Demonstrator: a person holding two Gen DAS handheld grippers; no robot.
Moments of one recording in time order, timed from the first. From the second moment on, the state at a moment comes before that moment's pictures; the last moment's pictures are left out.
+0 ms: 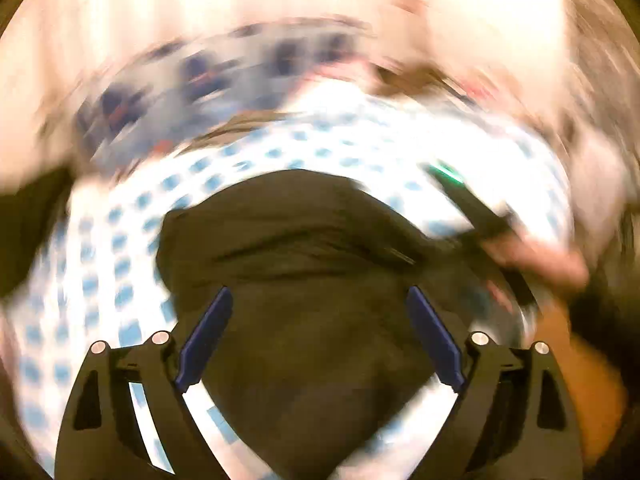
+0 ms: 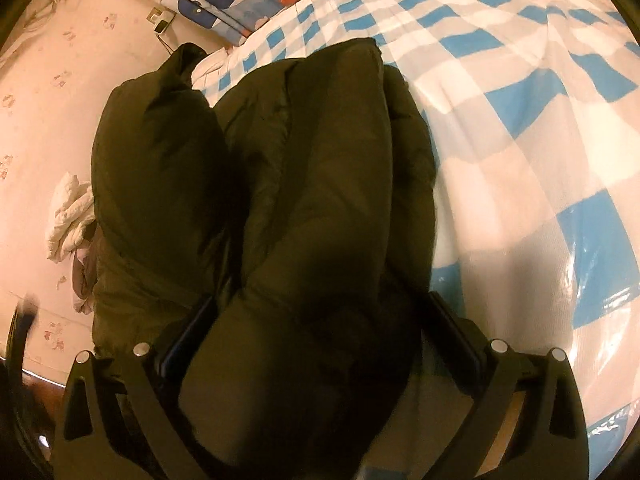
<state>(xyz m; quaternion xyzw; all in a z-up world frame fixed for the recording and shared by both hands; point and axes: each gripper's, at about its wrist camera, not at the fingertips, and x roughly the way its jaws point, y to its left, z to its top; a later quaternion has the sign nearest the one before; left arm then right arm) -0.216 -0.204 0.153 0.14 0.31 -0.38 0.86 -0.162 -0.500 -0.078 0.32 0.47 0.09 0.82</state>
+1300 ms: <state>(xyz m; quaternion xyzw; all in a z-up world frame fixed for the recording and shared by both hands) -0.091 -0.190 0.070 0.01 0.45 -0.34 0.82 -0.125 -0.508 -0.057 0.27 0.45 0.00 0.85</state>
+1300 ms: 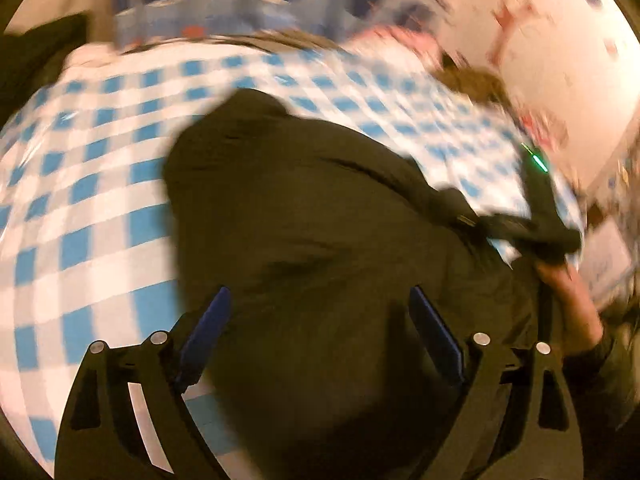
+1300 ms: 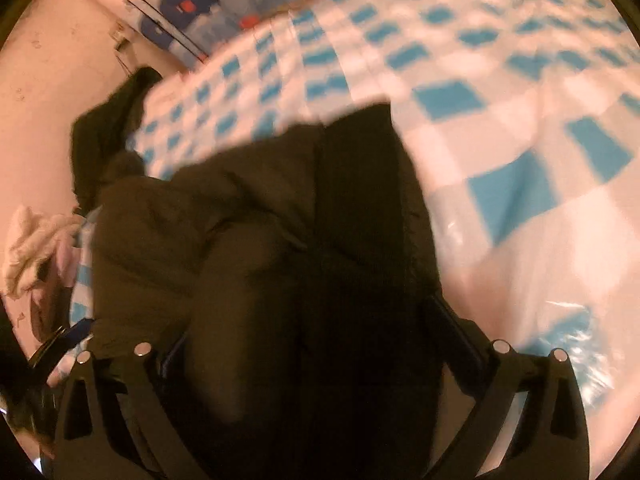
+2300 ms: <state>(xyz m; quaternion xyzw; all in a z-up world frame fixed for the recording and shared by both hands) -0.086 -0.008 0.101 -0.08 0.40 -0.28 0.87 -0.053 -0.332 -0.069 0.27 0.50 0.13 0.81</state>
